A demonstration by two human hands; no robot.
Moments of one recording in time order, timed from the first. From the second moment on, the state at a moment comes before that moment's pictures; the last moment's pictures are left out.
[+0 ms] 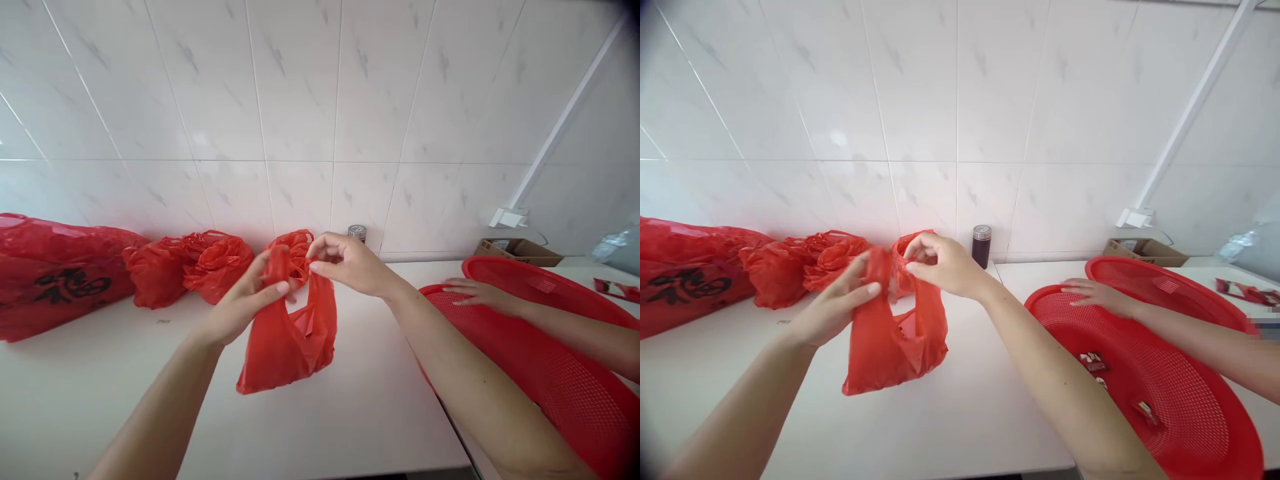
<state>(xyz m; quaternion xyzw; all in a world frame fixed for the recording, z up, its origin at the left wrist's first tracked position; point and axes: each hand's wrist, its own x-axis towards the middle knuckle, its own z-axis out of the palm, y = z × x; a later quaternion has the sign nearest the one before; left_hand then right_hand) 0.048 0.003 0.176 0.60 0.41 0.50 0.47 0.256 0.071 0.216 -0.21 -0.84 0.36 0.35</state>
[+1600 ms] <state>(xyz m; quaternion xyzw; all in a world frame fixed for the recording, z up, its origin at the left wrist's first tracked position) 0.075 0.008 0.093 0.72 0.54 0.43 0.10 0.232 0.053 0.075 -0.20 -0.58 0.71 0.35</state>
